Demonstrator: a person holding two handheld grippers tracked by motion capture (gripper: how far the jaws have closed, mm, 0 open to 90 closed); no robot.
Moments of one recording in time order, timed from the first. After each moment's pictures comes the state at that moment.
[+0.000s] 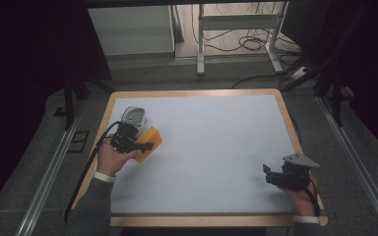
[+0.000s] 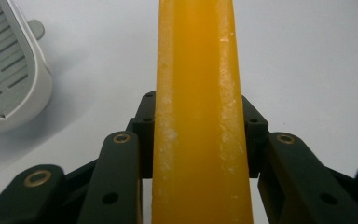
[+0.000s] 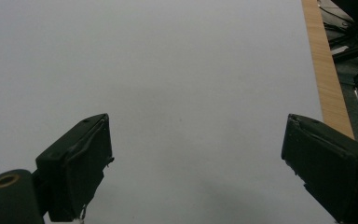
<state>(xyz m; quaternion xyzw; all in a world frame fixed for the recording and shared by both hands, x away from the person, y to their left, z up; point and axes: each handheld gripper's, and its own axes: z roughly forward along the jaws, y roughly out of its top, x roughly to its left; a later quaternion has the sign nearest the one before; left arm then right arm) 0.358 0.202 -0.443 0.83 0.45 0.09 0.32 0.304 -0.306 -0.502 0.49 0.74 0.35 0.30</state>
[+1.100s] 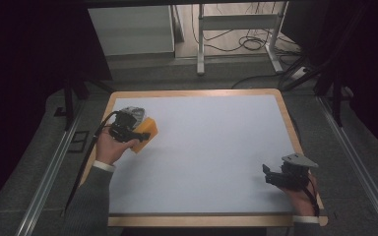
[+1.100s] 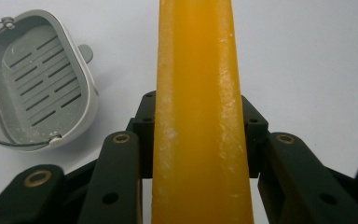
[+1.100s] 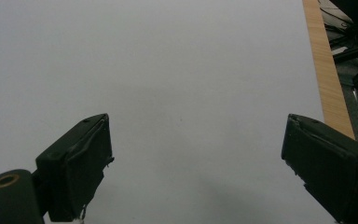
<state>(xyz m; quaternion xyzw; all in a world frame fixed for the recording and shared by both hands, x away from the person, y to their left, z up) 0.383 0.210 -0.431 0.82 0.47 0.11 0.31 0.305 -0.304 -0.503 0.49 0.74 0.34 0.30</state>
